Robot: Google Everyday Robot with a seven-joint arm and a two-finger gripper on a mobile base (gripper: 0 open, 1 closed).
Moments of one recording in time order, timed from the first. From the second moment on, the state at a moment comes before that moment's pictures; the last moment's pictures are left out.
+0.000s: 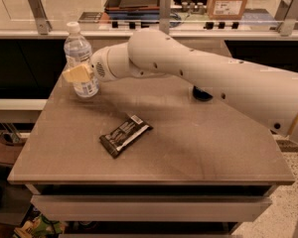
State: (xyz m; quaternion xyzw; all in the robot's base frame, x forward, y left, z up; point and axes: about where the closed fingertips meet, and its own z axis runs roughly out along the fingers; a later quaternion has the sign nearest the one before) arm 0.643 0.190 0.881 -0.38 0.74 0.32 0.44
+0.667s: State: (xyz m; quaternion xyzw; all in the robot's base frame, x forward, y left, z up) arm 0.641 0.179 0.893 -0.42 0.72 0.33 0.43
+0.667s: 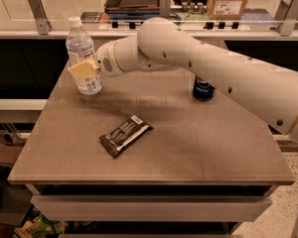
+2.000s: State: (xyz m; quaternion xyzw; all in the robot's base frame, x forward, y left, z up) arm 0.598 0.088 0.910 -0.45 0.70 0.40 0.39
